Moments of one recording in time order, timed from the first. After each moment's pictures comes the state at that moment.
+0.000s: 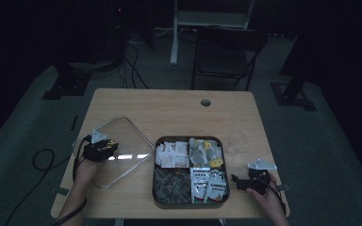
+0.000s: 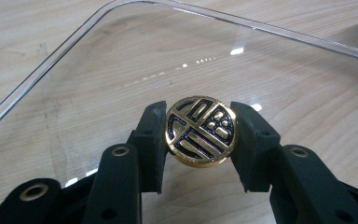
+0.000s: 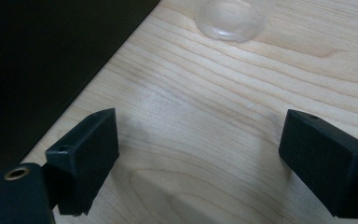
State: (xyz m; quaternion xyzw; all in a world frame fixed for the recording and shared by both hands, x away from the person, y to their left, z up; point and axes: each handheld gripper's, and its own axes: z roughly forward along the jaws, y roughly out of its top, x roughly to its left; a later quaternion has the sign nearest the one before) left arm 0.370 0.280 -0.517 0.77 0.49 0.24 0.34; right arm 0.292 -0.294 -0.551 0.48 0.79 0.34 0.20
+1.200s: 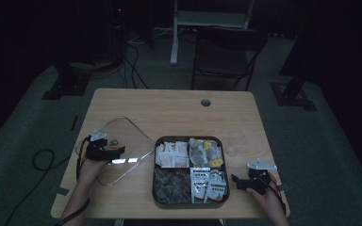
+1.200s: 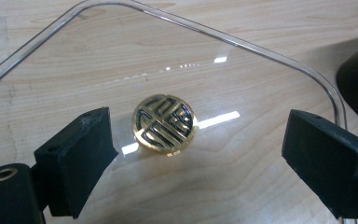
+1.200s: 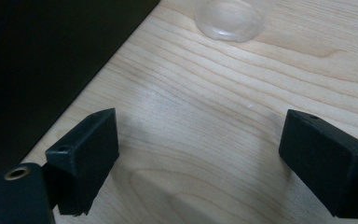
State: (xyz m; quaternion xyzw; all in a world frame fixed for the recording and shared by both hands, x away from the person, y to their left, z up) left arm 0.372 0.278 -0.521 0.75 0.51 0.18 0.38; right arm 0.292 -0.294 -0.551 0.48 0.79 0.34 0.20
